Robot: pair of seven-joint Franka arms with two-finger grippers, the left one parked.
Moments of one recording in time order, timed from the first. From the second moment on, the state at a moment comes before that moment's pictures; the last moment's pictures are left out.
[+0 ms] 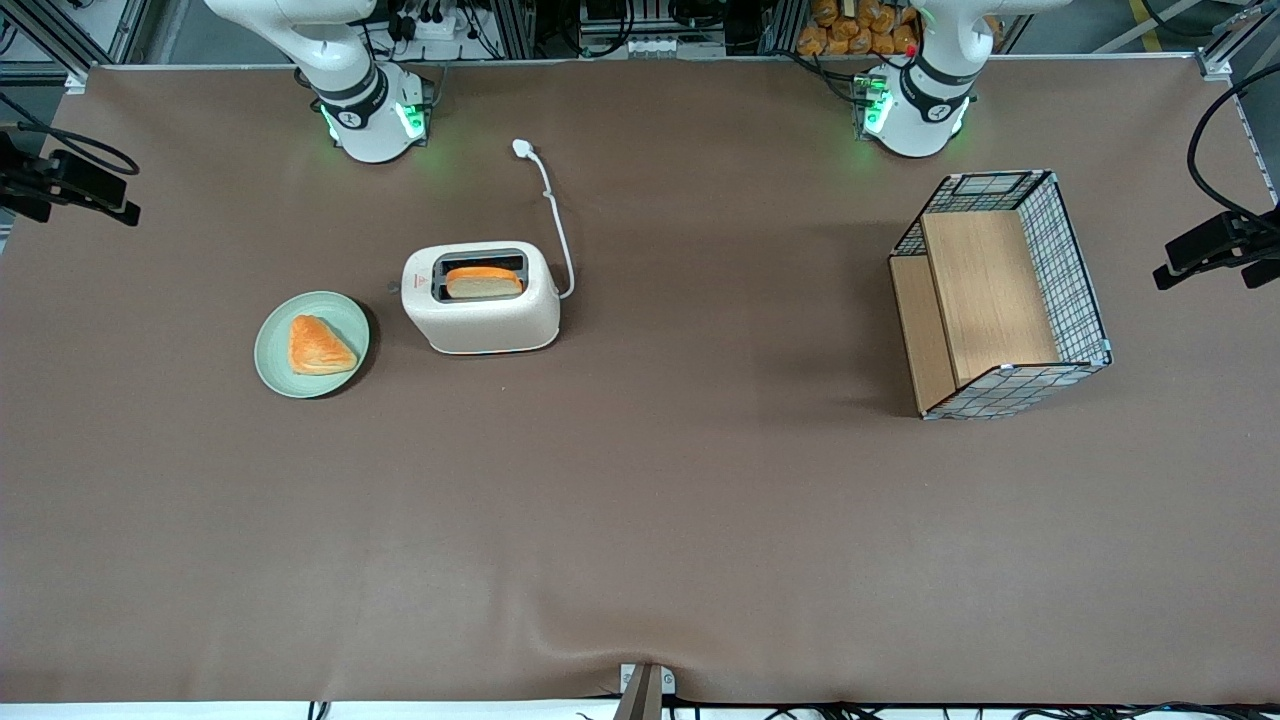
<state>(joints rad) 0.00 -0.02 -0.05 -1.47 0.02 1.34 0.01</state>
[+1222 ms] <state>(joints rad) 0.00 0.01 -0.04 -1.60 0.20 1.21 0.05</state>
